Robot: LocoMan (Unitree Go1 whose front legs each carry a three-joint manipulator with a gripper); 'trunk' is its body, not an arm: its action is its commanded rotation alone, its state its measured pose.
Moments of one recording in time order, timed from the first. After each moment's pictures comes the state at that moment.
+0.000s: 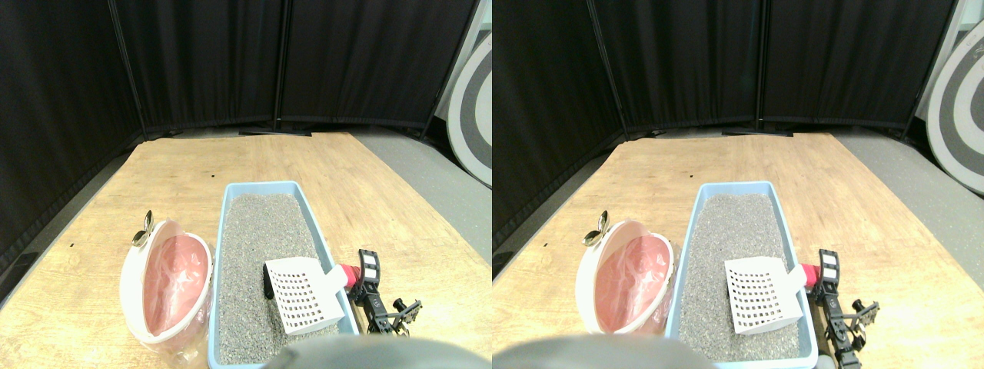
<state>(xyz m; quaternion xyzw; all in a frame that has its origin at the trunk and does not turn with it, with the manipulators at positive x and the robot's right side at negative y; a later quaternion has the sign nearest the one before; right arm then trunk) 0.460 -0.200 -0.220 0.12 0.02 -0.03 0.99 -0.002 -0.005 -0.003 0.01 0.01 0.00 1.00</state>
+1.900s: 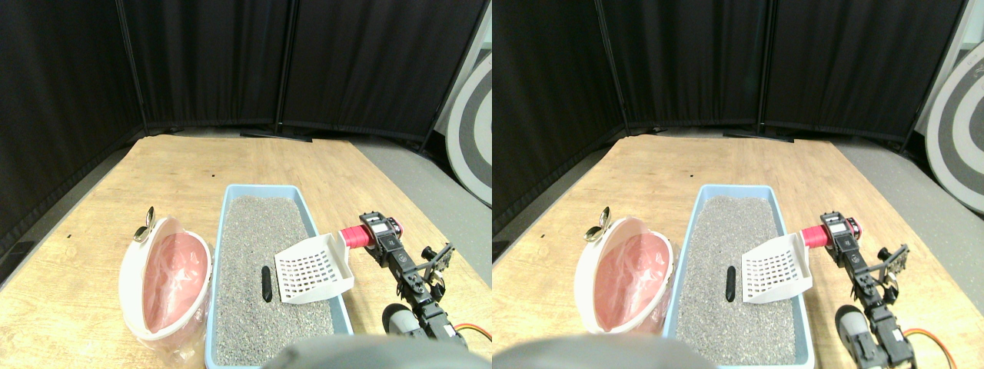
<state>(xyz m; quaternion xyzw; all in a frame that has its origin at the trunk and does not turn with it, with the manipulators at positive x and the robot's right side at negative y) 0.480 -0.216 -0.131 -0.12 0.02 0.02 0.99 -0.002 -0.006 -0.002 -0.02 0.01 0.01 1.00</state>
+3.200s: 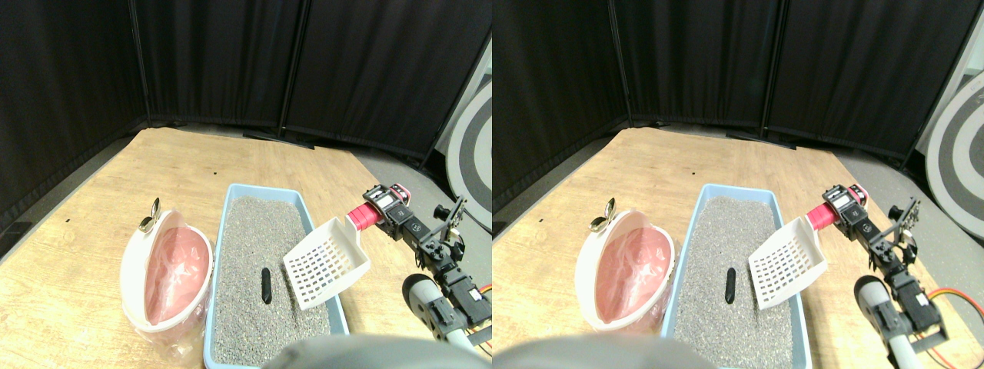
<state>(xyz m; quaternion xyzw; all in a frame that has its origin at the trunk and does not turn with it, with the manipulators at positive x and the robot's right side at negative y) 0.497 -0.202 -0.074 -0.24 -0.01 0.13 0.96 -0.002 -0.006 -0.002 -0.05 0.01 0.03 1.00</state>
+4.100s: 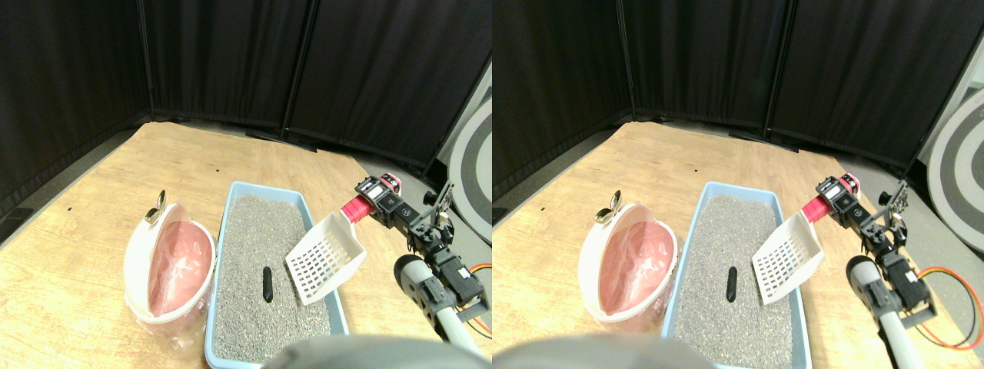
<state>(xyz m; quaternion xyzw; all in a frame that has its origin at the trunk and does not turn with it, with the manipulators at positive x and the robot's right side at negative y) 0.513 -0.187 -0.069 -0.32 0.01 0.14 0.94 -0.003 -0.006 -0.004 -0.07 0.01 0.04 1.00</state>
